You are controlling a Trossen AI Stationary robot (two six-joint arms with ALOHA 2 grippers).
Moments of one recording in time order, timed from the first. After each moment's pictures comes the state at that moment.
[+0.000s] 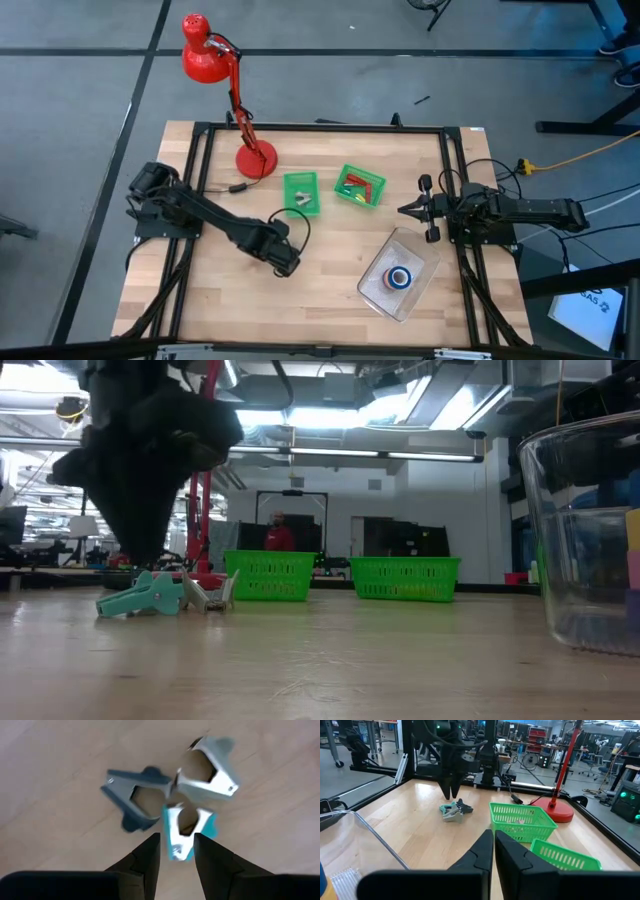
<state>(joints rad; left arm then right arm) -0.38 1.72 1.13 -0.85 -0.14 -1.37 -0.02 0.11 0.02 0.02 -0.10 -0.11</state>
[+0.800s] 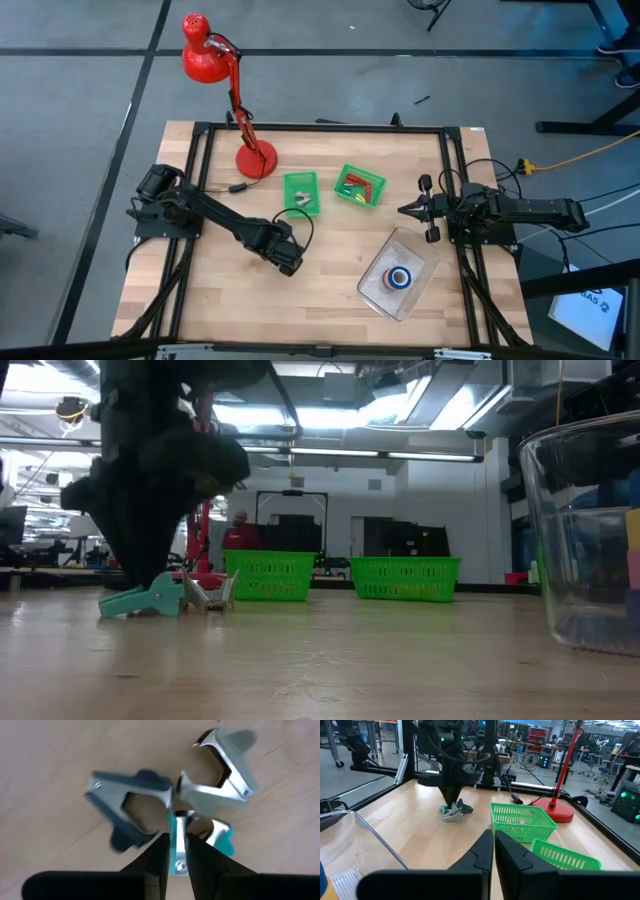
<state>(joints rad) -0.35 1.78 1.10 -0.78 -0.09 -1.34 -0.02 0.11 0.02 0.02 -0.10 -0.11</state>
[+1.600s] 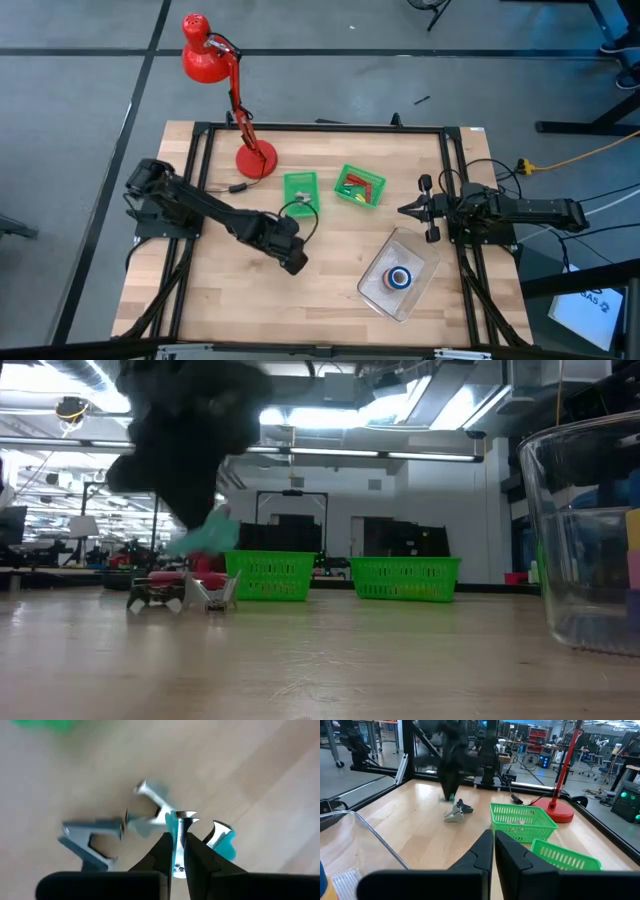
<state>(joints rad) -0.33 1.67 1.10 -0.65 -0.14 -1.19 -0.02 0.11 0.02 0.02 -0.10 -0.11</state>
